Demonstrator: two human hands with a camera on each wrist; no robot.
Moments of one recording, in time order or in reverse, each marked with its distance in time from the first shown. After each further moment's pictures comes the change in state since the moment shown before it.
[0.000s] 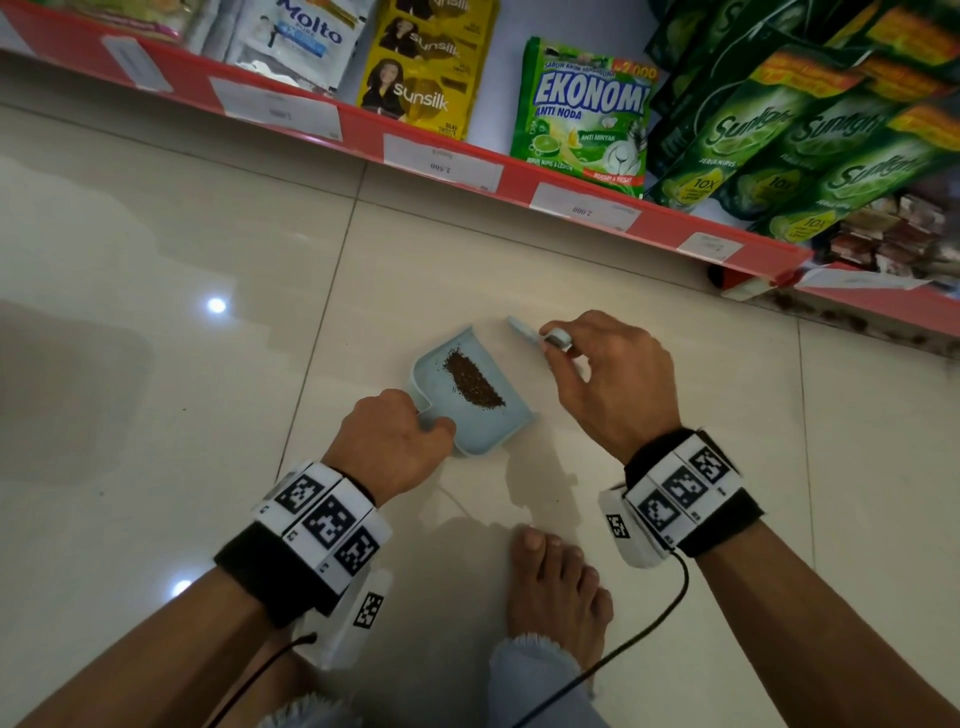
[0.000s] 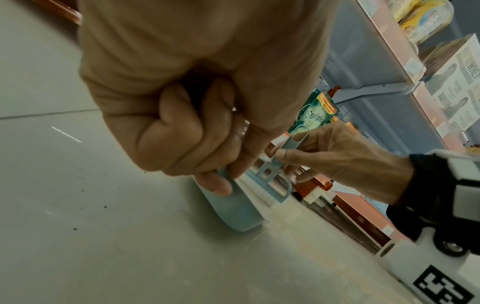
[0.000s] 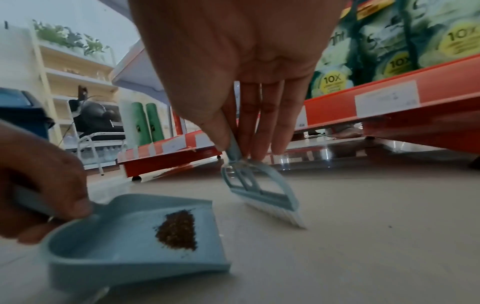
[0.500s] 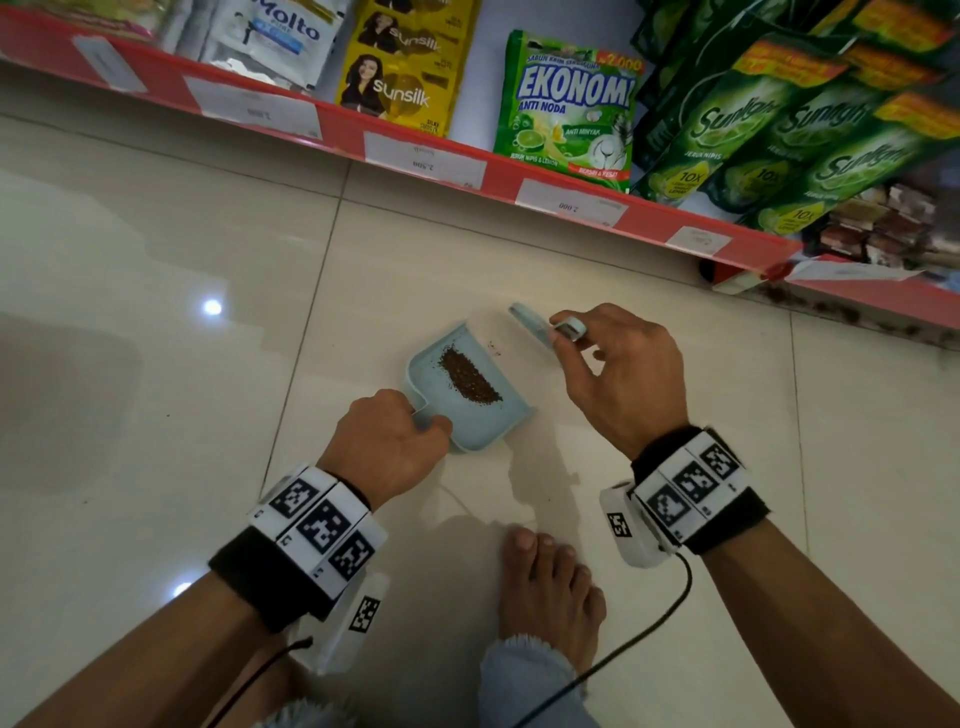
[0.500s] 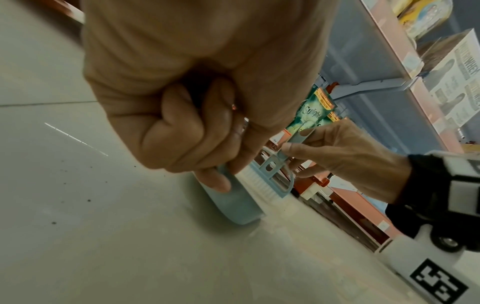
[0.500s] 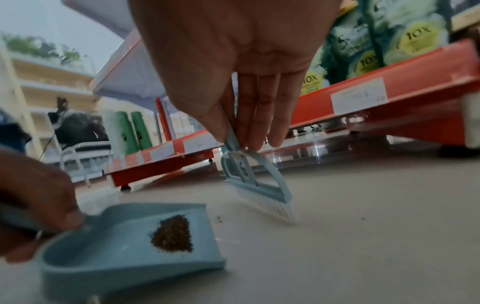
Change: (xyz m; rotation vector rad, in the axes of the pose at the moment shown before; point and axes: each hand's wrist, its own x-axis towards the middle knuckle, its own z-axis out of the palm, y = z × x) left_hand 0.002 0.005 0.006 -0.002 0.035 0.020; right_hand -0.002 0.014 -0.006 0.074 0.099 0.036
